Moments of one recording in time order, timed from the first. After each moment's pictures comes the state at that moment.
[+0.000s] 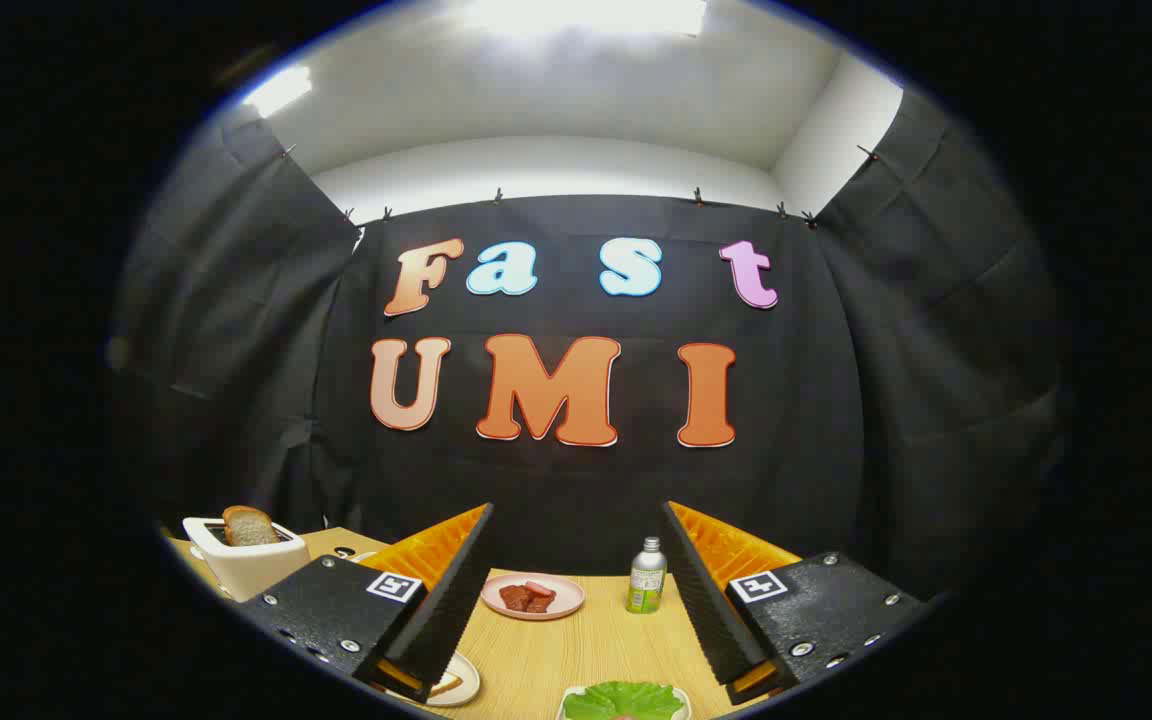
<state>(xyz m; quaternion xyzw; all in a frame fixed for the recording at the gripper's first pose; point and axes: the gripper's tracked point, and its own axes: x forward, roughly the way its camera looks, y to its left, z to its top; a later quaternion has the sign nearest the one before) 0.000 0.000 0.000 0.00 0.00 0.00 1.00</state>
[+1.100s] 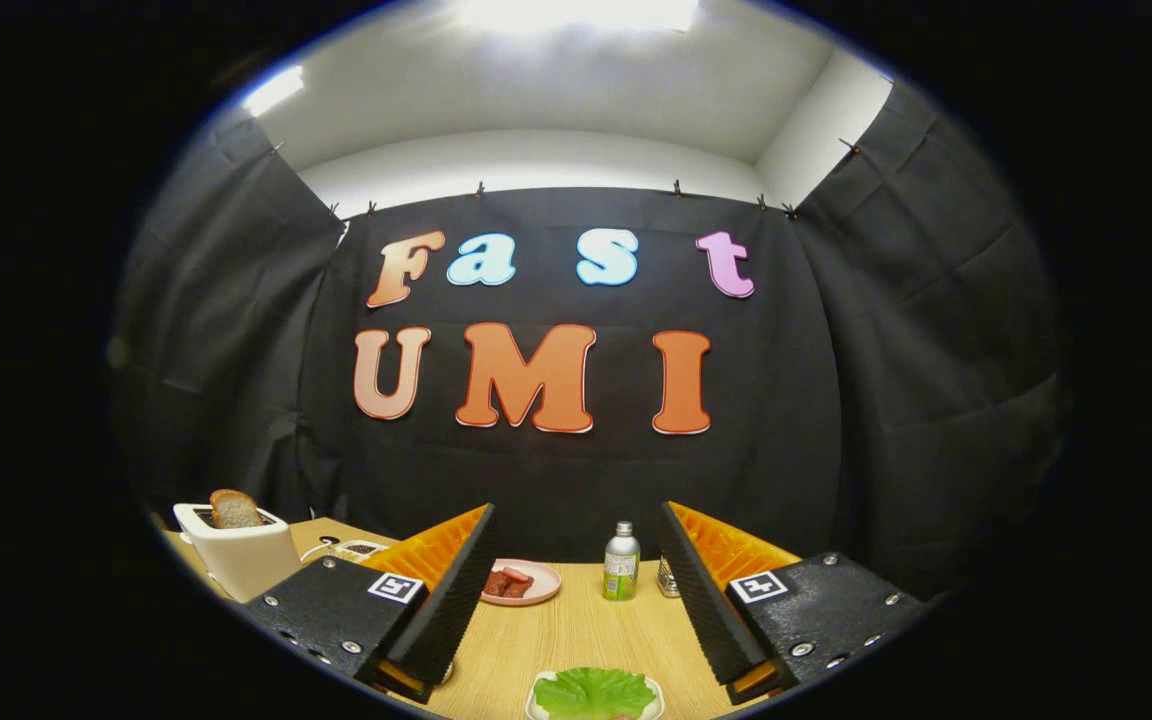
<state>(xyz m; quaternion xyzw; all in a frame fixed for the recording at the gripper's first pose) -0.012 -0.032 -0.019 0.00 0.03 -0.01 1.00</state>
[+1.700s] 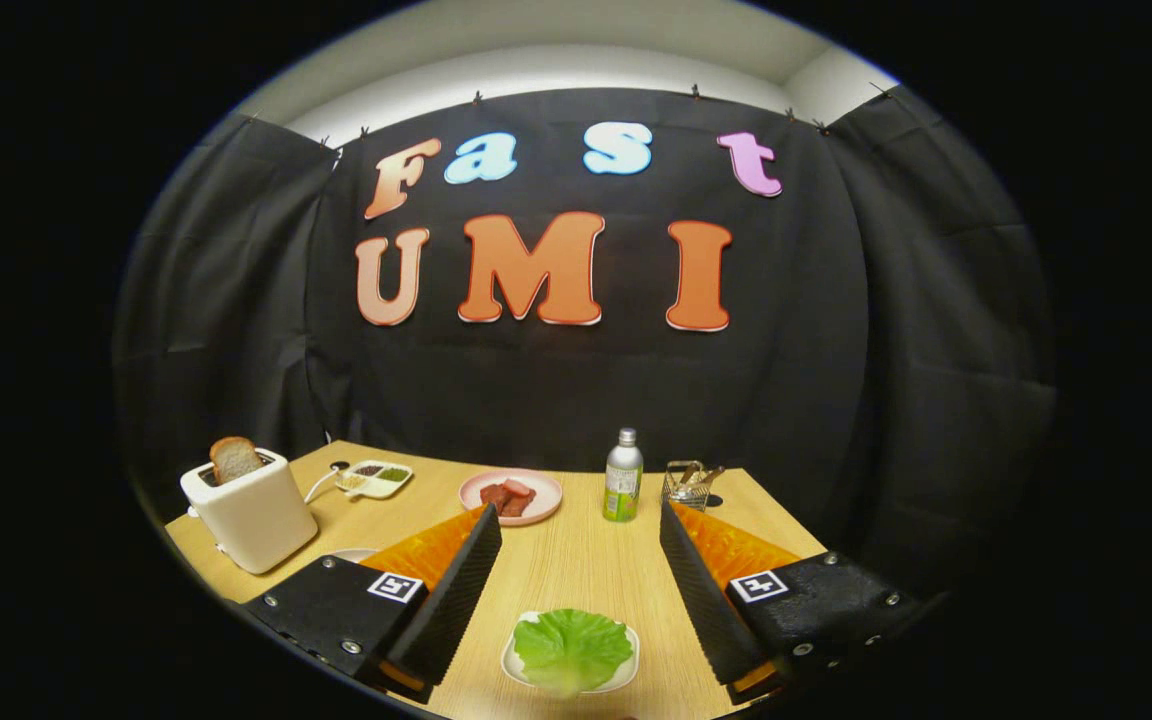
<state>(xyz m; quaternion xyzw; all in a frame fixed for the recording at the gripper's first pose) -0.003 -0.051 -0.083 -0.01 0.23 0.03 0.97</state>
